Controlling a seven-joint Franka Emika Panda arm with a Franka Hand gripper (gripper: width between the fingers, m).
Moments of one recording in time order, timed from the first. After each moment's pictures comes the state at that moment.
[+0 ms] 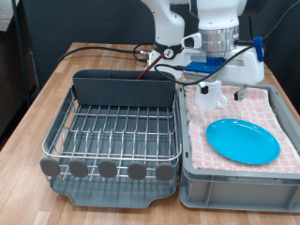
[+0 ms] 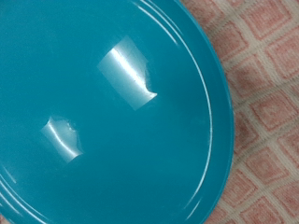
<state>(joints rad) 0.17 0.02 0.06 -2.49 0.26 2.73 1.48</state>
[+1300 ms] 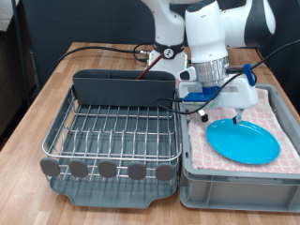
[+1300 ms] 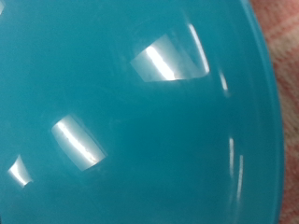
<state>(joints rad) 0.12 0.21 0.21 -2.49 0.91 3.00 0.85</state>
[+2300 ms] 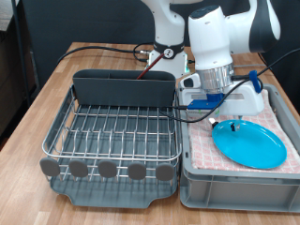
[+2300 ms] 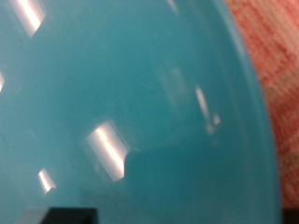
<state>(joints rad) 0.13 0.27 0.20 -2.42 0.87 3.00 0.87</state>
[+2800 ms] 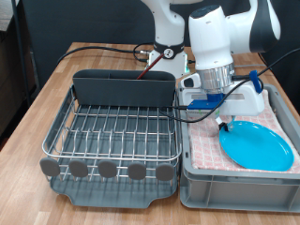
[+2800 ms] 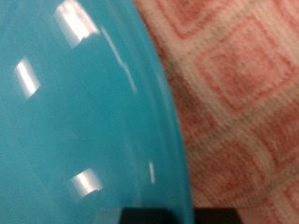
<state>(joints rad) 0.13 0.27 0.19 -2.41 0.86 3.00 0.88</state>
